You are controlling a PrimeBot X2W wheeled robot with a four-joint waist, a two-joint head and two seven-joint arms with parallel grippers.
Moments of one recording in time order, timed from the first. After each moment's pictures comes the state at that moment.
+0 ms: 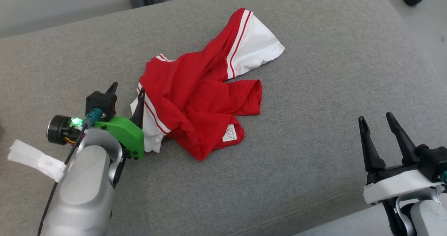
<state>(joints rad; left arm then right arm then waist) -0.62 0.17 -0.28 0.76 -0.19 -0.10 -0.17 -0.06 -0.22 0.01 0.09 0.27 0.13 -0.24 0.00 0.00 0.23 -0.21</state>
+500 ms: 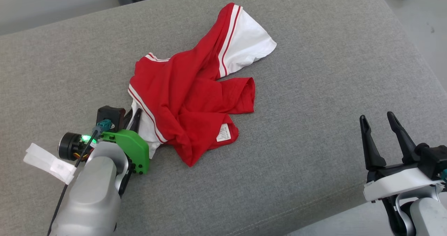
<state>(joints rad) -0.67 0.14 -0.33 1.01 -0.23 -0.12 -0.19 -0.08 -0.22 0.01 0.13 0.28 0.13 -0.26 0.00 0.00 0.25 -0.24</state>
